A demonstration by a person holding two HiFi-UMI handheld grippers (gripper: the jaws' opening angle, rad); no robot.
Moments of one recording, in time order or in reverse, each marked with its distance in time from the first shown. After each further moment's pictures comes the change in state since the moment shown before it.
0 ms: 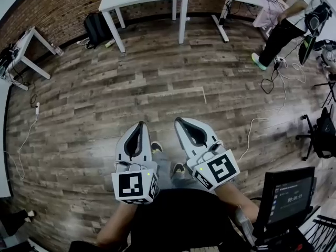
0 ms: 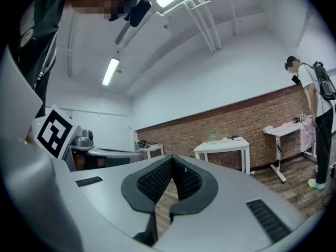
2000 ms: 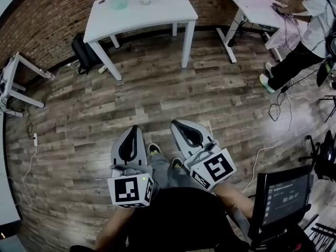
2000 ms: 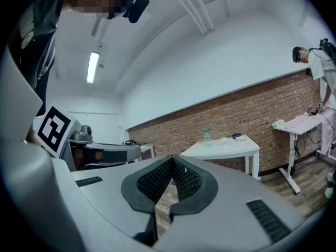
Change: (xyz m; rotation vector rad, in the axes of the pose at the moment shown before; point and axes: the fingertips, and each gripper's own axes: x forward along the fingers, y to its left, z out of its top) left arm 0.347 0.153 0.073 0.014 0.025 -0.012; right arm 0.318 -0.222 0.020 0.039 0.046 -0.005
